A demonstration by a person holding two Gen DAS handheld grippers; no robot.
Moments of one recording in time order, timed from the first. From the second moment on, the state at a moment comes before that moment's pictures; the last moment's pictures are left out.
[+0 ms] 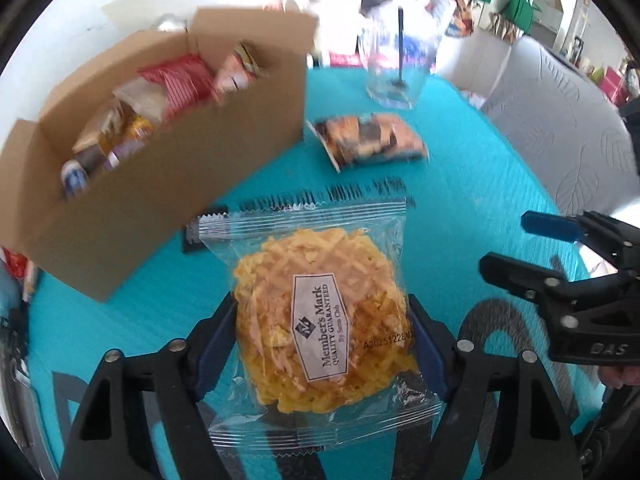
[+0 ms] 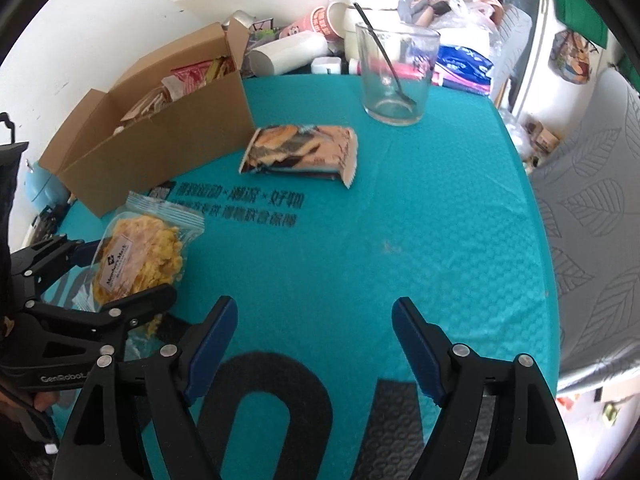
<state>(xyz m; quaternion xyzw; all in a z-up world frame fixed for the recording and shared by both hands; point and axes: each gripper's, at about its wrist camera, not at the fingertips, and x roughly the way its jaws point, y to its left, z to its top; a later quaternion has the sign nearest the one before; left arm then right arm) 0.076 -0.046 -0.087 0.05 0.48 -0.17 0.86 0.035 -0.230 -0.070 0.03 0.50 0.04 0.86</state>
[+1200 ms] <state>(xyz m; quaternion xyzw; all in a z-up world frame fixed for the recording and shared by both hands) 0.144 -0.030 -0.030 0.01 0.42 -0.14 0.89 0.193 -0.221 -0.112 0.04 0.52 0.05 0.85</state>
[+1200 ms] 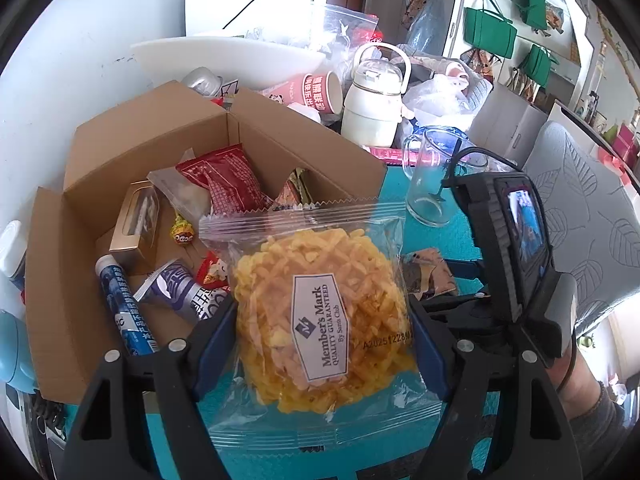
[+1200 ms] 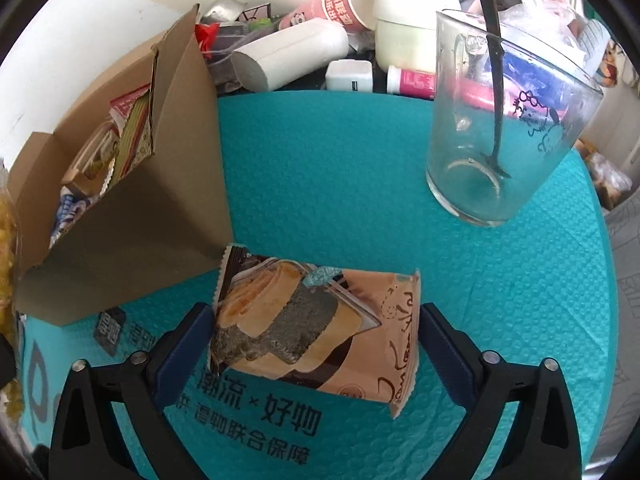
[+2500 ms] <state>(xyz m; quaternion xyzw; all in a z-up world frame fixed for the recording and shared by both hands) 0.055 0.018 -0.024 0.00 0.42 -0.15 0.90 0.019 -0.186 -0.047 0.08 0.47 0.08 0.88</state>
